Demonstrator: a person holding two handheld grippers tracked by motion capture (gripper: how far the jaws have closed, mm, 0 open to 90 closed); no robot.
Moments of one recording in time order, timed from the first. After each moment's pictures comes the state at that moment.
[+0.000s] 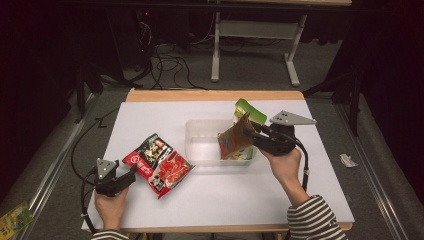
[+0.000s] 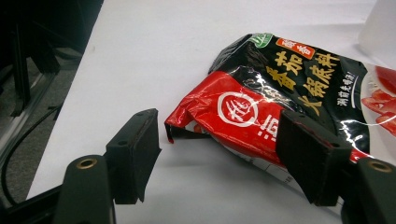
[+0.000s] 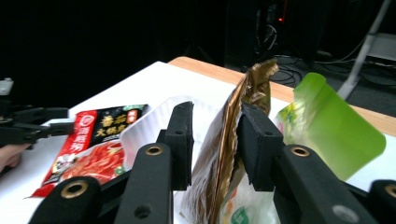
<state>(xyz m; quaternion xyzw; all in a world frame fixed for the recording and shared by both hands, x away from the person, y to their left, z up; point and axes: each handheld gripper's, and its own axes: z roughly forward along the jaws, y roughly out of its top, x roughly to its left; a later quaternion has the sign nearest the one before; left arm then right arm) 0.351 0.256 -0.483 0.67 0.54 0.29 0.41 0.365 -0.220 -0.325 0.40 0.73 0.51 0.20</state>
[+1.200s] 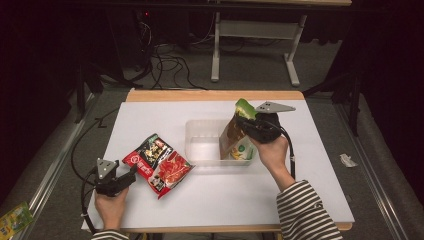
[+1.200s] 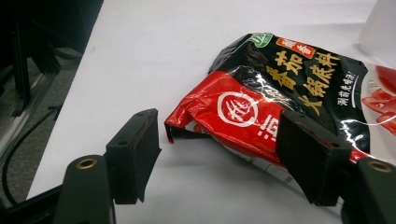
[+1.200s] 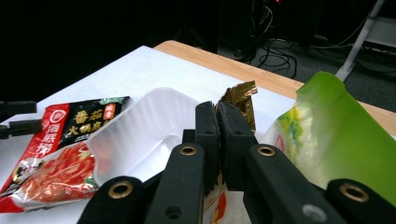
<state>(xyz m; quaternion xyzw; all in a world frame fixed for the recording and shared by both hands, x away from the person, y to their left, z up) 0.351 0.256 -0.484 0.67 0.54 0.30 0.41 0.413 -0.198 -0.337 0.41 0.75 0.48 0.20</state>
